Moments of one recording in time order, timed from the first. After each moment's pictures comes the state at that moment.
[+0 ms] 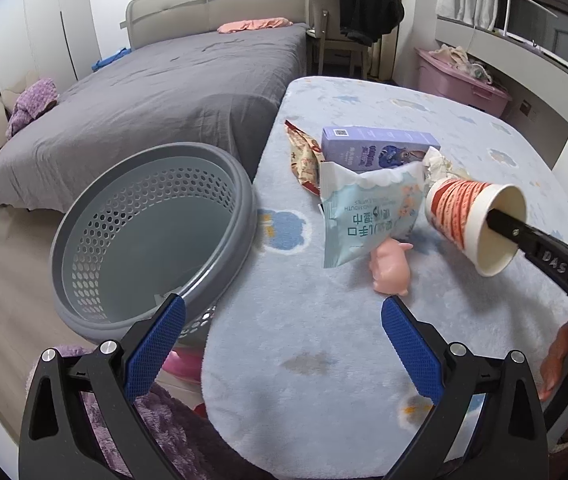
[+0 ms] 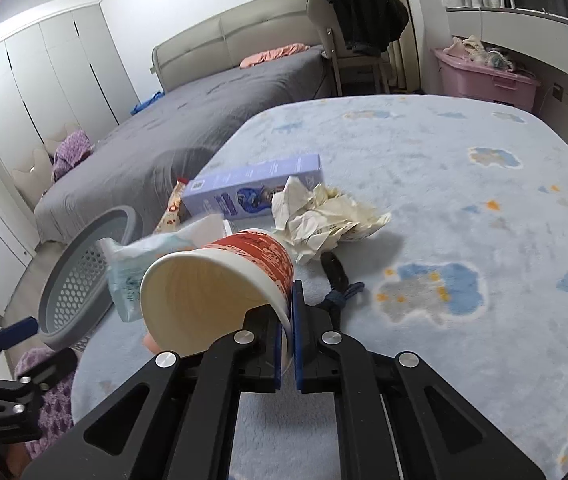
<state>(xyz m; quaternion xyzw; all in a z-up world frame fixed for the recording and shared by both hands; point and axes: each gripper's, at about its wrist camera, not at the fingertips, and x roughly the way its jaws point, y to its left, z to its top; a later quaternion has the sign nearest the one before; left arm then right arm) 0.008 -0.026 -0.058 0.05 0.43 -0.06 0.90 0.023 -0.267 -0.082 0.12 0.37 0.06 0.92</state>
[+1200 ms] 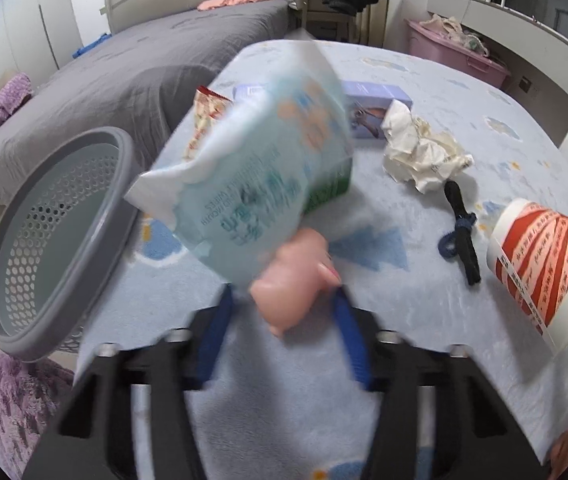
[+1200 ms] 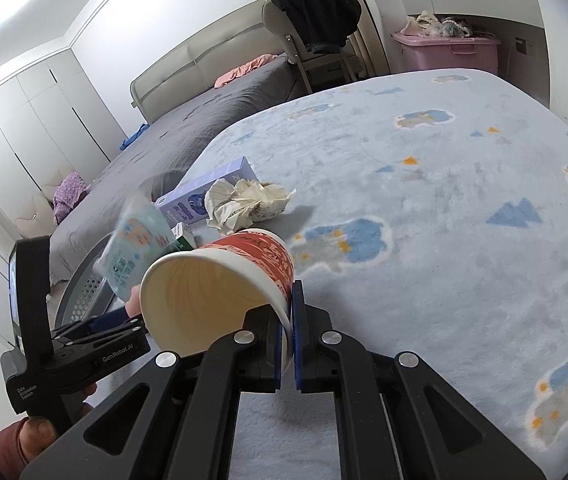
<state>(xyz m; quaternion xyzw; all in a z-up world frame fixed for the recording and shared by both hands) 0.051 -0.113 -0.111 0.05 0.48 -0.08 0.87 -0.031 -0.338 -0.095 0.20 0.37 0.04 0.91</state>
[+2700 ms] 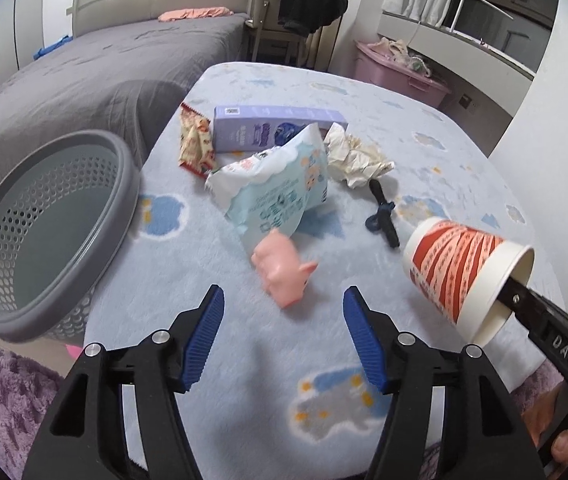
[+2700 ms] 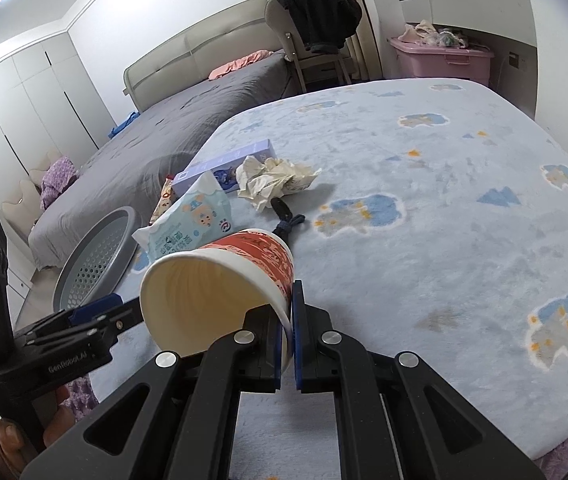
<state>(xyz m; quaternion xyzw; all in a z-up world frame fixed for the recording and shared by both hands) 0.004 -0.078 -0.077 0.00 0.45 -0.18 0.88 -0.064 -0.295 -0.078 0.17 0.38 0.01 0.91</state>
